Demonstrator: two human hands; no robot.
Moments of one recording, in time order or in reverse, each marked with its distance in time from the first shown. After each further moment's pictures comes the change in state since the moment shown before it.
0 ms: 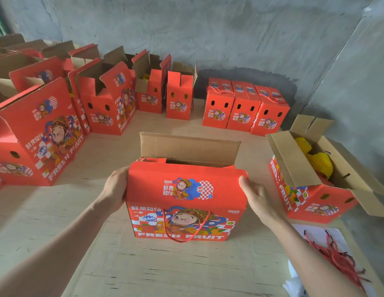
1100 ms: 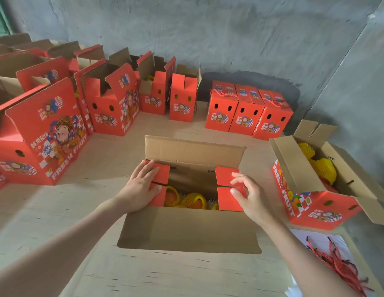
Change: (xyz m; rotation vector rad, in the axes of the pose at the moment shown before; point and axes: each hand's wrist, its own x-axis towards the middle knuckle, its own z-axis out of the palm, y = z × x) left_hand 0.012 -0.011 0.010 1.229 -0.183 0.331; right_hand 0.014 0.007 0.012 -0.252 0.066 -0.294
